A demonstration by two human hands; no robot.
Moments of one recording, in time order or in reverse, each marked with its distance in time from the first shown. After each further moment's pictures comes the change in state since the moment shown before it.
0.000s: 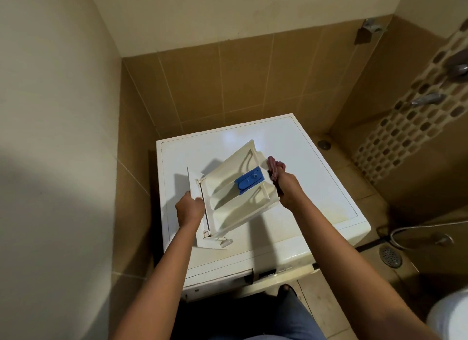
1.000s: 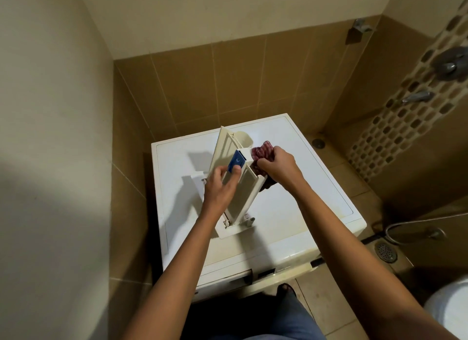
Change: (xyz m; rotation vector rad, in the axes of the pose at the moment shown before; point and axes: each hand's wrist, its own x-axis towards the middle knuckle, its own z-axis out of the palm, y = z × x) left_hand -0.044 0.069 0.013 -0.183 -0.258 0.339; right_hand -0.043 -0.049 0.004 -0.727 -0.017 -0.497
